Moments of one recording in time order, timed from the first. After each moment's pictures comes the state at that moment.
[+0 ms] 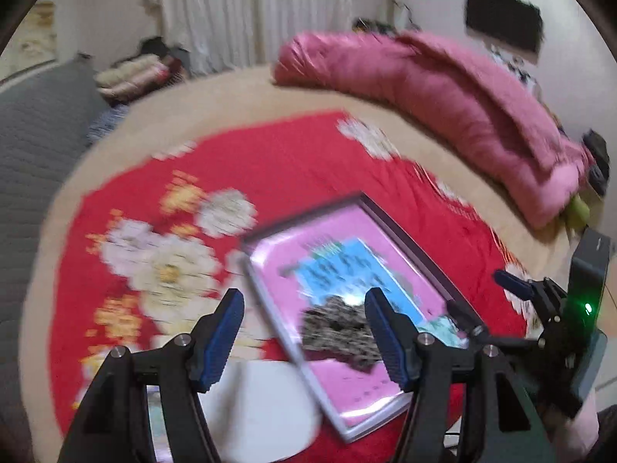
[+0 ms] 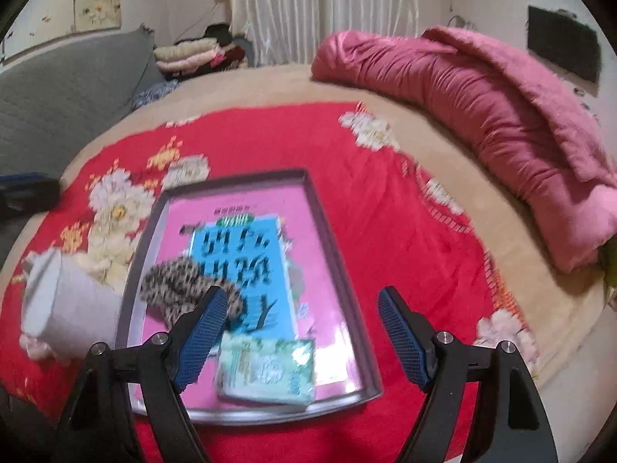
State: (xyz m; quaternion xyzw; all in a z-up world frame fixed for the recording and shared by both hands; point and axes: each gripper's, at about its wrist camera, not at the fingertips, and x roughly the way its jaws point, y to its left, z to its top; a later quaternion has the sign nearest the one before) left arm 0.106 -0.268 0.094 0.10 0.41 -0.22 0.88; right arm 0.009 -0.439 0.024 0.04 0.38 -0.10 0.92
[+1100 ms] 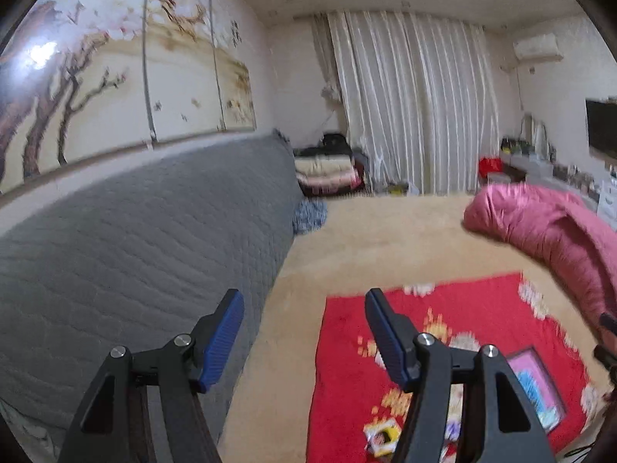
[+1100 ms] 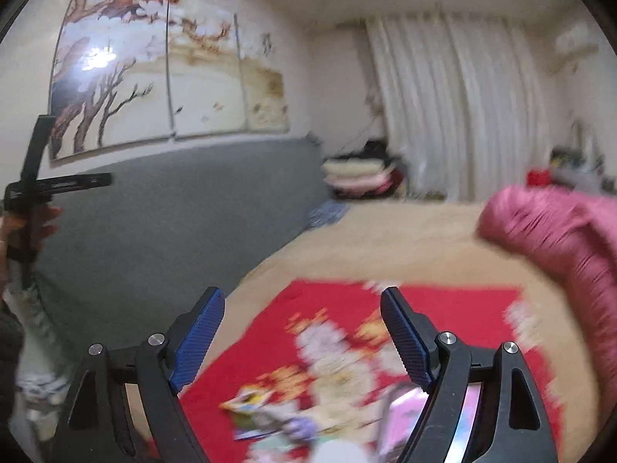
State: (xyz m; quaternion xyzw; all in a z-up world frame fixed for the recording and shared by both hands) left arm 0.072 0.126 0.402 0.05 0.22 0.04 0.97; right arm 0.017 -0.228 0.292 0.05 0.19 0.20 0.96
